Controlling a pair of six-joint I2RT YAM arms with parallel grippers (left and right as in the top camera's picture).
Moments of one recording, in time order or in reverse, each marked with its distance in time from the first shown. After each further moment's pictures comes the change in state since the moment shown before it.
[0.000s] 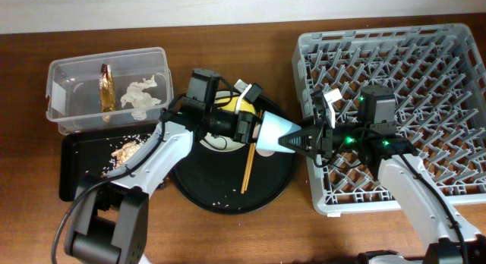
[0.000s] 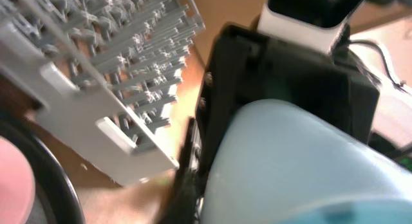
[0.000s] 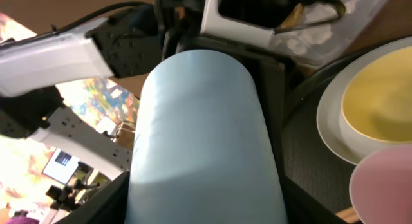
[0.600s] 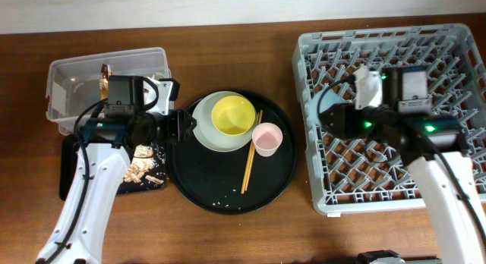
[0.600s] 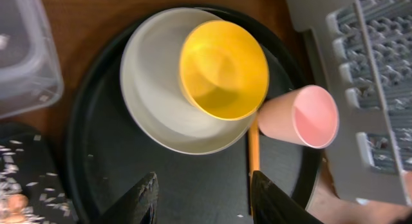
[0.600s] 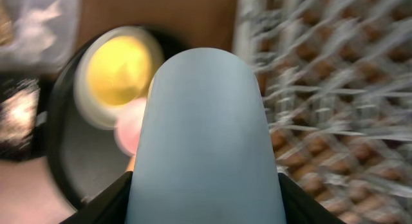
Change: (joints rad) left arm 0.319 -0.336 0.004 -0.562 -0.862 0.304; right arm 0.004 -0.106 0.494 -0.867 1.137 -0.109
